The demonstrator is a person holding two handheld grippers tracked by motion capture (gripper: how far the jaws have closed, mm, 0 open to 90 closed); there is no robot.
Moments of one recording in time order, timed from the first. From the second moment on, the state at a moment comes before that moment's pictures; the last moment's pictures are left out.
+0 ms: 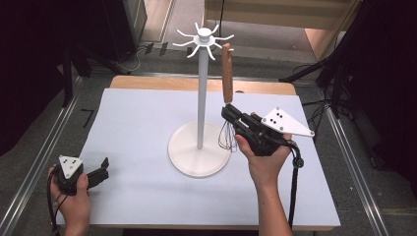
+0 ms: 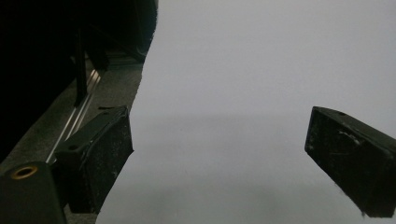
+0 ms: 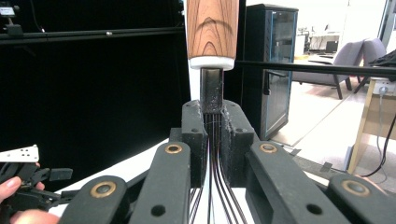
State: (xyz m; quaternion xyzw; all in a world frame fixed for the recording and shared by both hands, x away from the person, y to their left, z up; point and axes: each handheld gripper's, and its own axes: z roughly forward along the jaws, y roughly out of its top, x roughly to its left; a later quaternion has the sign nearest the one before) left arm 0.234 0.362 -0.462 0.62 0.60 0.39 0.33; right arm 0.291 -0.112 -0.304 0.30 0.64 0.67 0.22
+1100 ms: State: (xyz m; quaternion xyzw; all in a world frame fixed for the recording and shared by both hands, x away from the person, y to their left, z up) left arm 0.235 0.361 -0.463 0.62 0.60 0.39 0.32; right arm 0.276 -0.150 -0.319 0.36 0.66 0.62 0.22
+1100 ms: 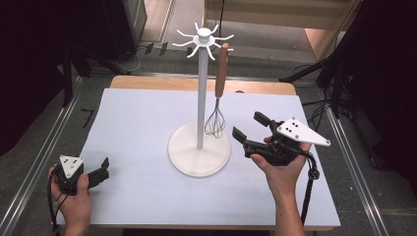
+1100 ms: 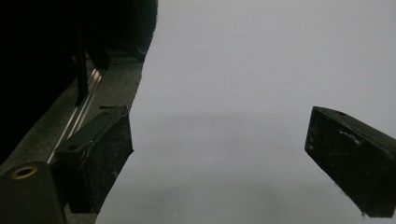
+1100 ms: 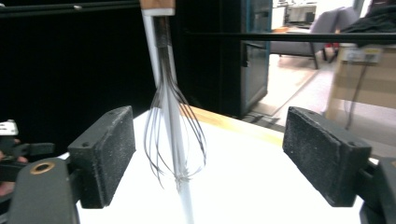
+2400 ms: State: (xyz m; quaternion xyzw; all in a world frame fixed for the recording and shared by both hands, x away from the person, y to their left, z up) left arm 0.234 0.361 -0.462 0.62 0.60 0.39 0.33; right arm 0.263 -0.224 -0.388 0.45 0.65 0.56 0.24
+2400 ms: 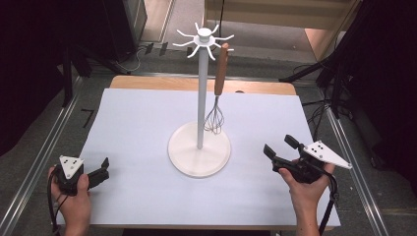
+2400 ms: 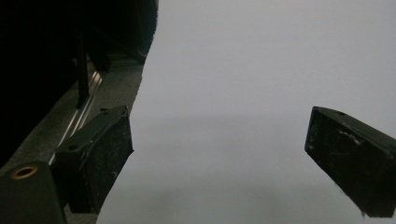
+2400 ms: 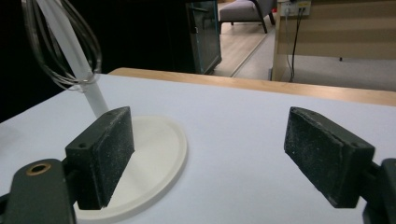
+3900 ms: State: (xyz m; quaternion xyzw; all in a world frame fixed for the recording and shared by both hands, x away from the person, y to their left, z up) left arm 0.233 0.363 -0.462 0.62 0.60 0.39 0.34; right arm 0.243 -0.285 -0.476 0.55 0.62 0.49 0.26
